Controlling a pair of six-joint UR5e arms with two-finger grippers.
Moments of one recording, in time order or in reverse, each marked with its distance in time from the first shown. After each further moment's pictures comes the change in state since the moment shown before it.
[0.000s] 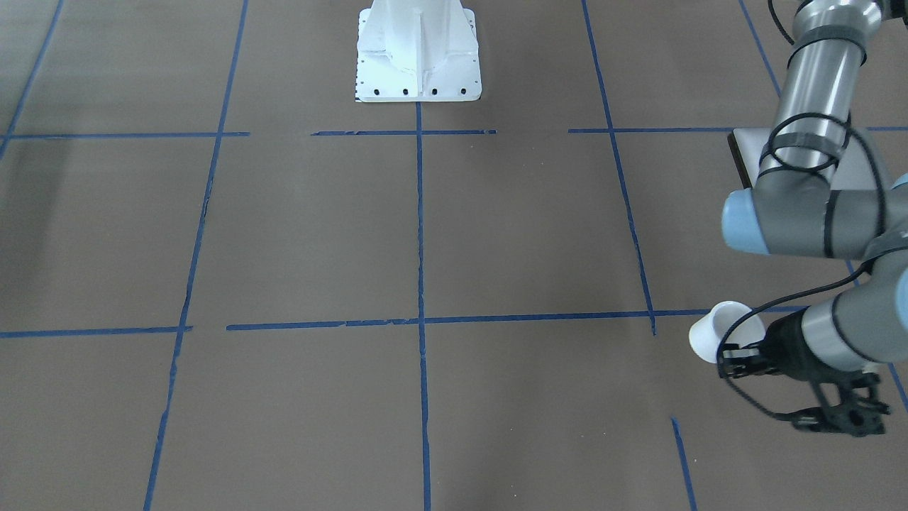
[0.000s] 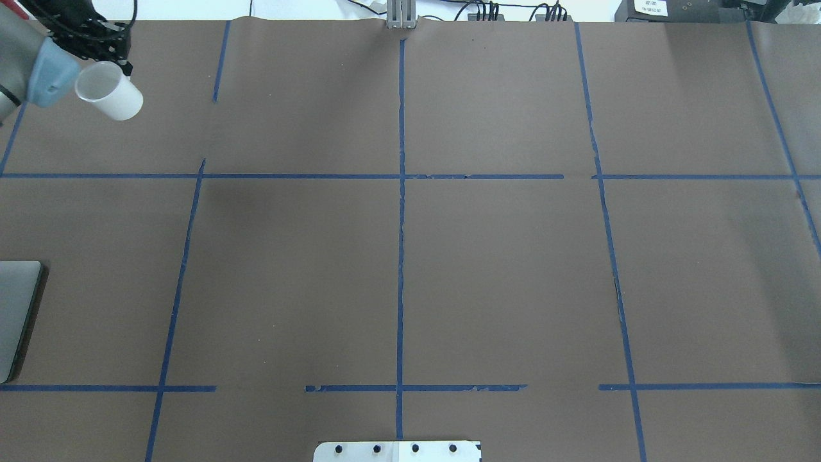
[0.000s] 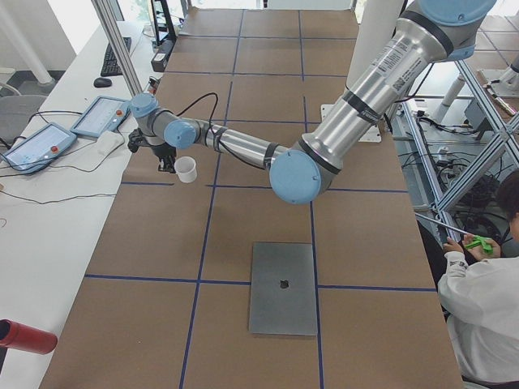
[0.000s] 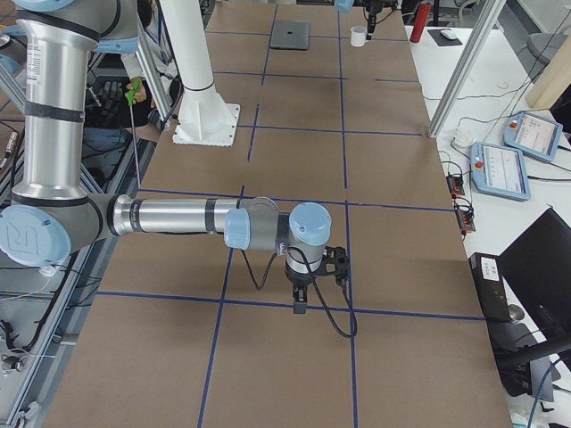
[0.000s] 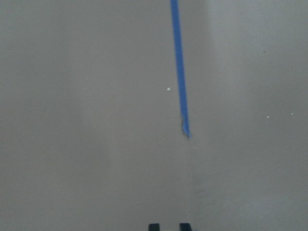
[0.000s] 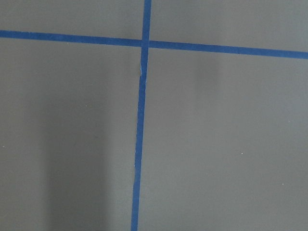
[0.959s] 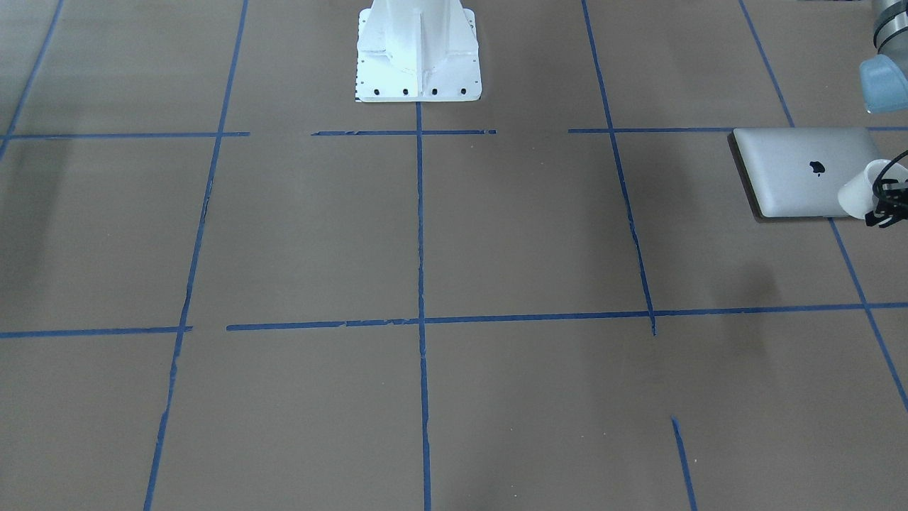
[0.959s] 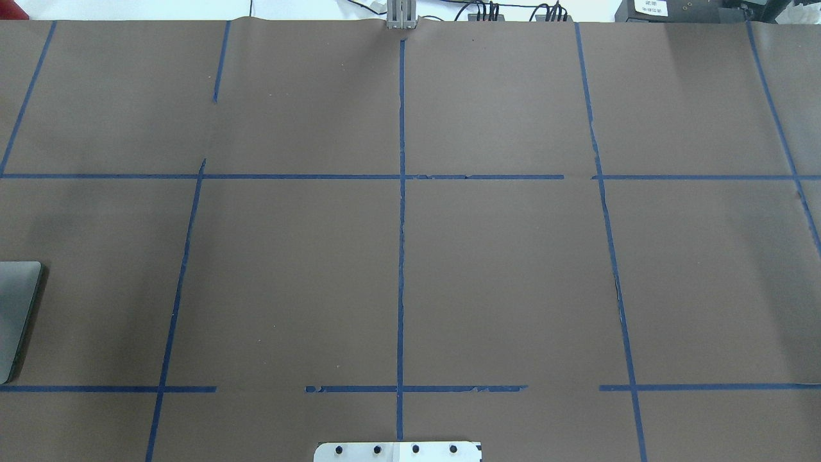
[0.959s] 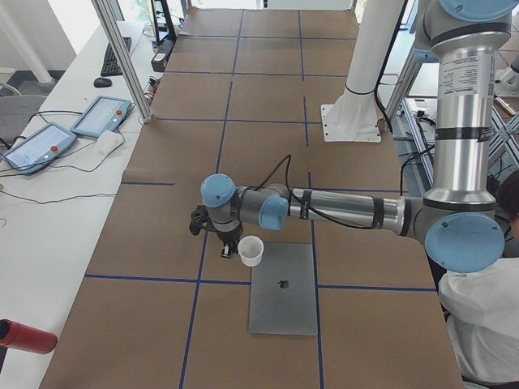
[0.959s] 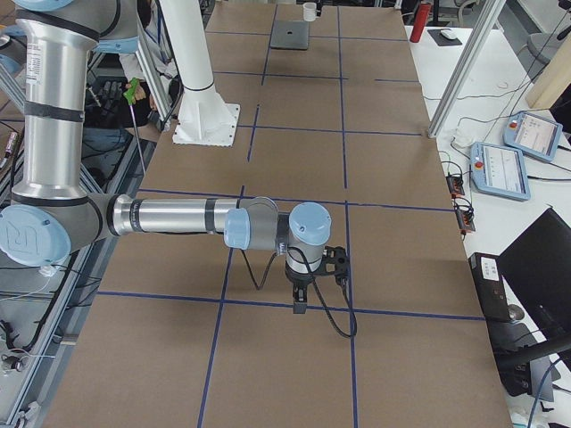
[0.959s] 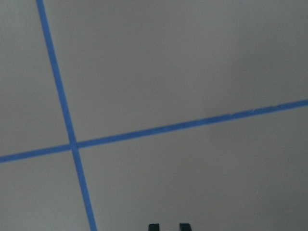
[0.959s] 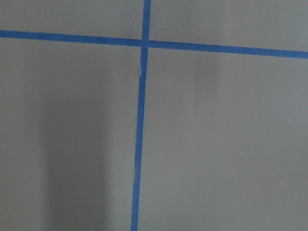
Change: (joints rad) left arm -0.110 0.676 -0.367 -0.092 0.006 0.303; right arm 0.000 0.000 0.000 0.000 0.000 0.000
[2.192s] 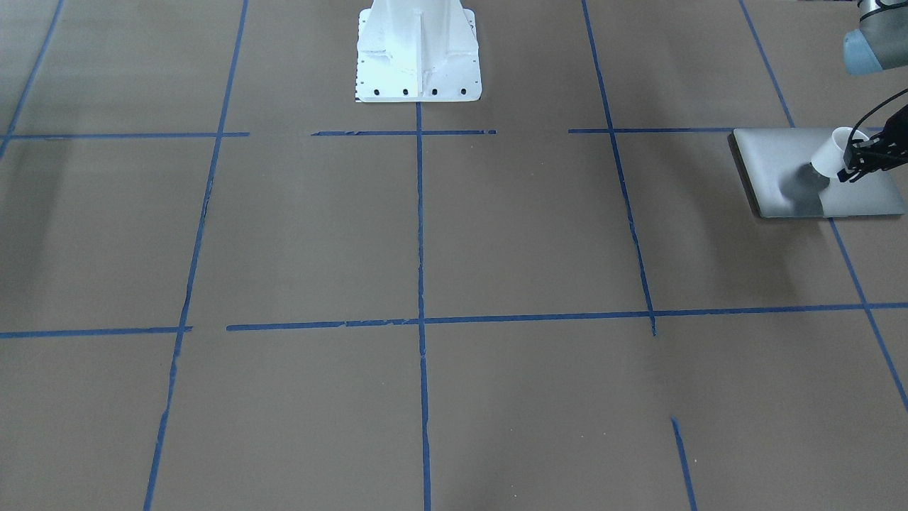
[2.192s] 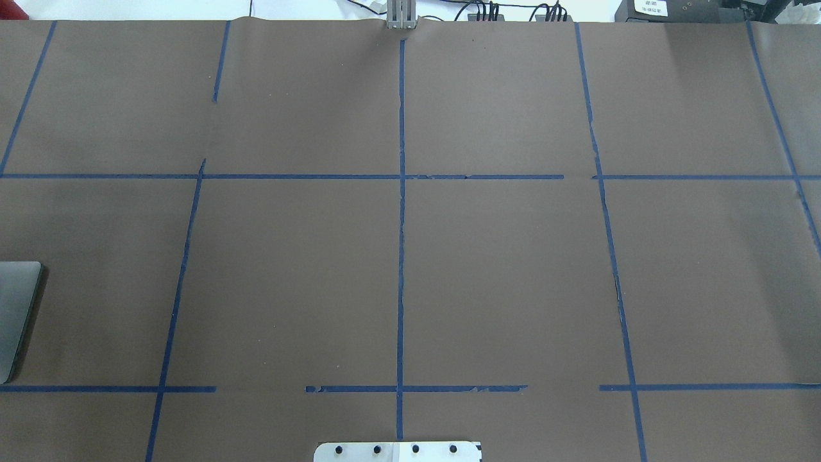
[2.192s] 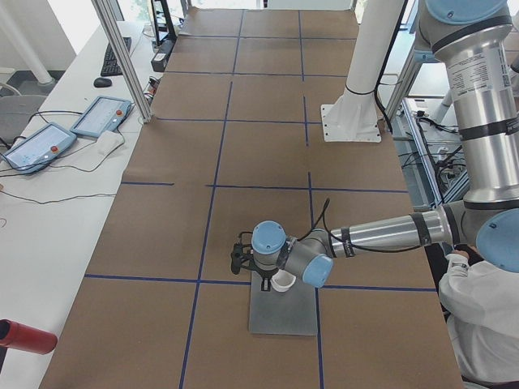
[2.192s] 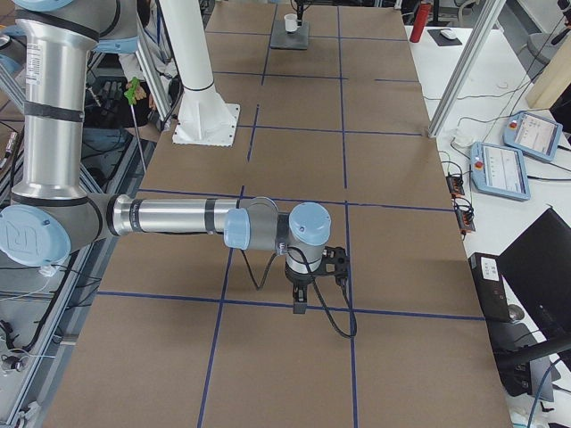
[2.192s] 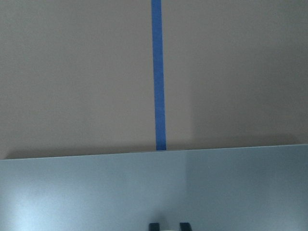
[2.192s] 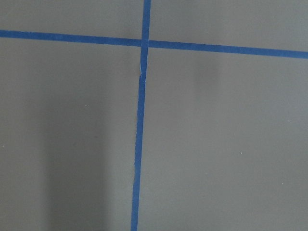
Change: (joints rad) left arm 0.114 0.183 0.151 -0.521 0.002 -0.323; right arm 0.000 0.000 0.000 0.000 0.000 0.000
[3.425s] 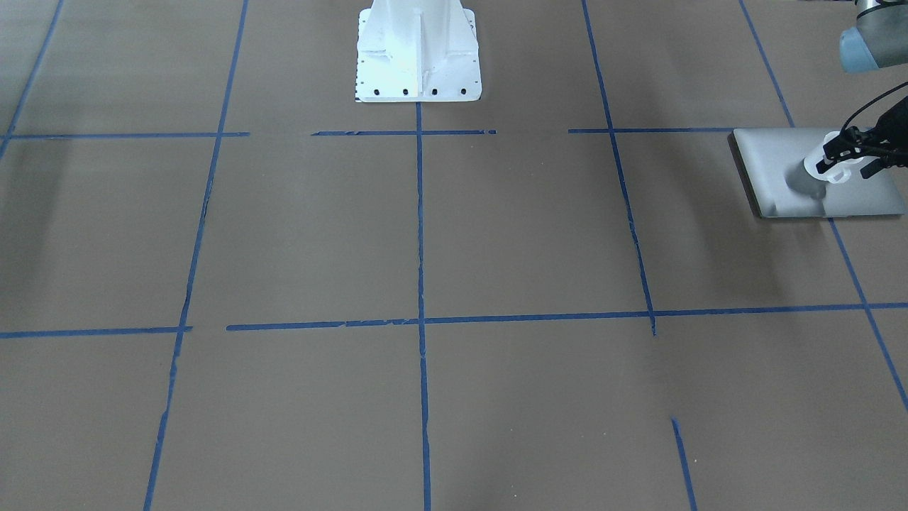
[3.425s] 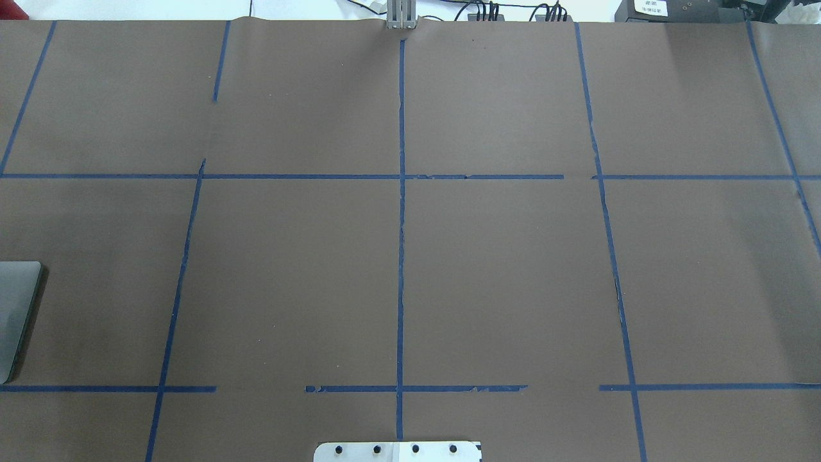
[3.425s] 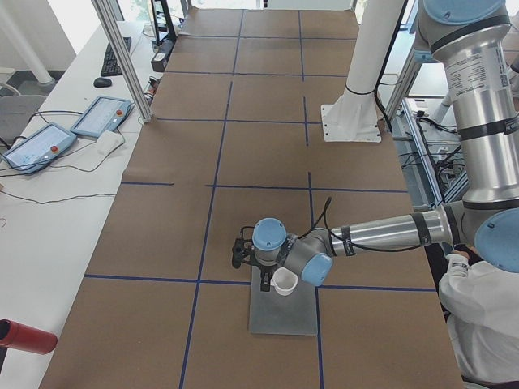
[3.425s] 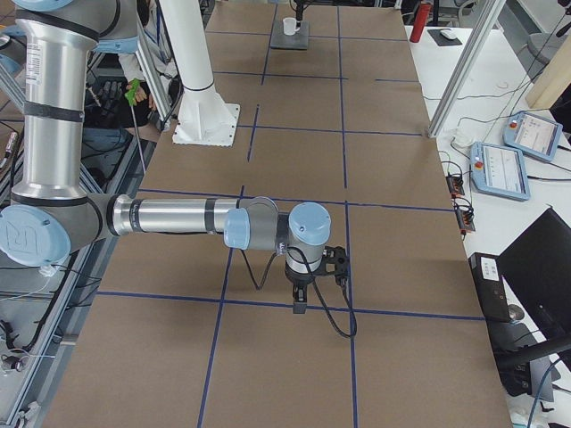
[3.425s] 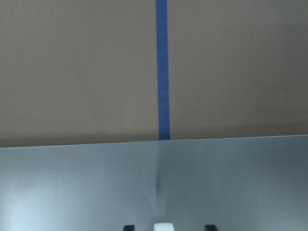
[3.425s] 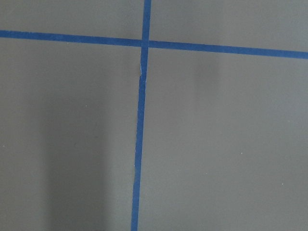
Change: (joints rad) left arm -0.003 0.012 -0.055 -0.004 -0.047 0.046; right arm 0.000 0.000 0.001 0.000 0.000 0.000
